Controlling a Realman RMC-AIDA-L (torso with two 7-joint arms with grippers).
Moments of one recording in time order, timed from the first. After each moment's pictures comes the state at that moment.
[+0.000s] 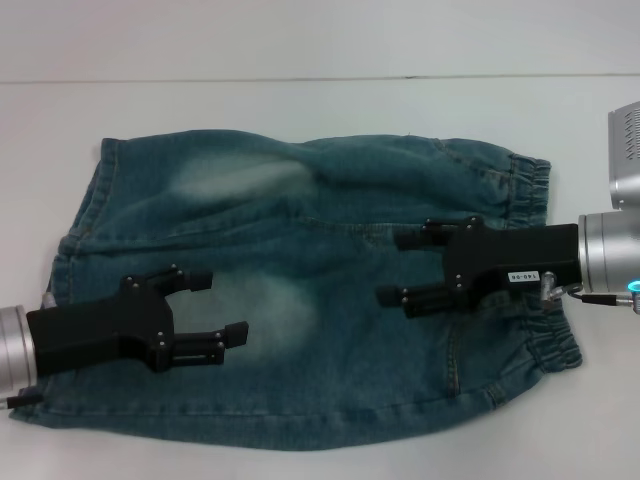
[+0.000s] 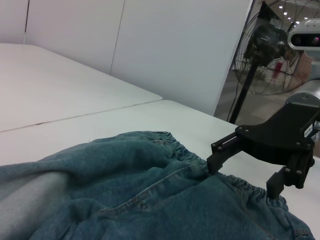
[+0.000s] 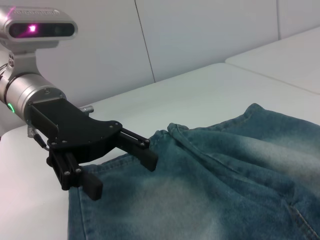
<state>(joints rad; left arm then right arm) -0.42 -2.15 0.51 0.67 2.15 1.62 -1.25 0.63 2.10 -0.75 -0.58 -2.11 -1.47 1.36</state>
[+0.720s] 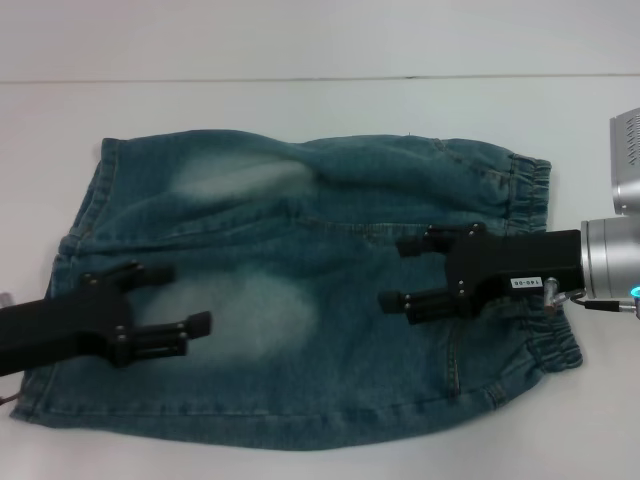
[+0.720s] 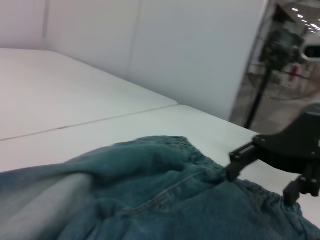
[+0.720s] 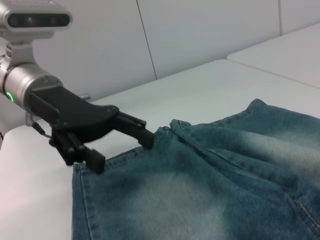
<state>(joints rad) -0.38 -2.15 0.48 0.76 2.14 1.66 -1.31 0.63 2.10 -0.76 -0.58 -2.11 -1.47 1.37</state>
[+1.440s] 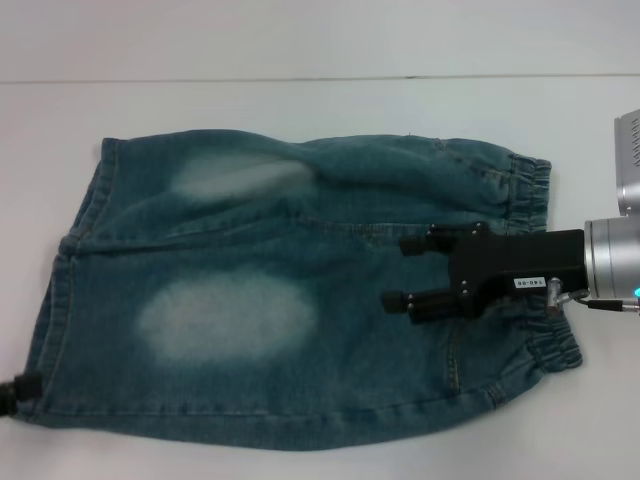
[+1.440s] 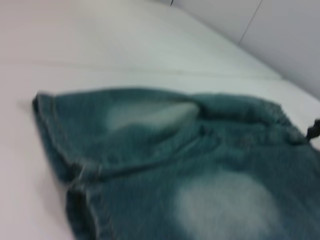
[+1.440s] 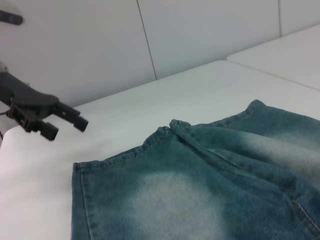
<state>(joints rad) -0.18 -2.13 0.31 1.15 2.27 1.84 -1.65 0.62 2.10 -0.76 -0.59 -2.11 -1.48 1.36</state>
